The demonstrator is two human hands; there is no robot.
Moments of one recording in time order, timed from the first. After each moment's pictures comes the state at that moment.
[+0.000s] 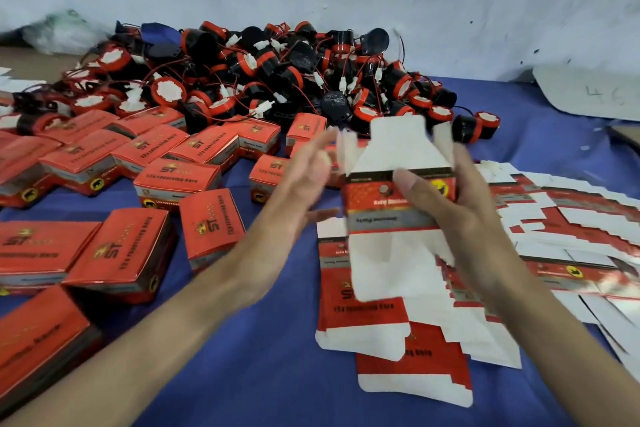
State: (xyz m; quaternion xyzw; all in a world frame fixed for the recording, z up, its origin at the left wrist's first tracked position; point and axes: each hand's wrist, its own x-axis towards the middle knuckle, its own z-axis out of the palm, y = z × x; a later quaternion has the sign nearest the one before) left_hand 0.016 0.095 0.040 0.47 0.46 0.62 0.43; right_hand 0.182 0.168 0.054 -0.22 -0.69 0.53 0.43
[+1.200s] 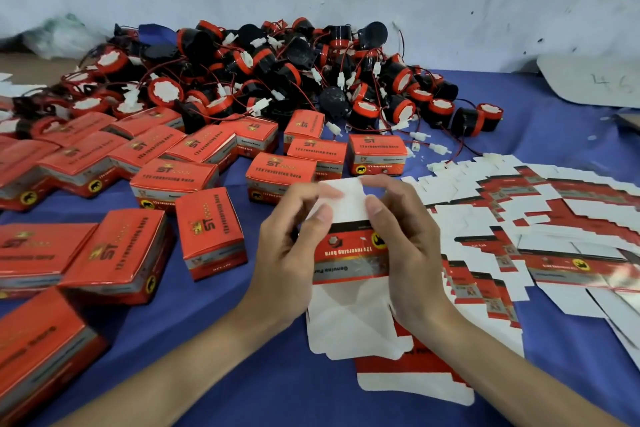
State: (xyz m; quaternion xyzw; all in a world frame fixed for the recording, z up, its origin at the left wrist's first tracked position) left_hand 0.039 0.085 -0.002 0.51 0.46 0.69 0.25; right_hand 0.151 0.146 0.001 -0.23 -0.62 0.55 0.51
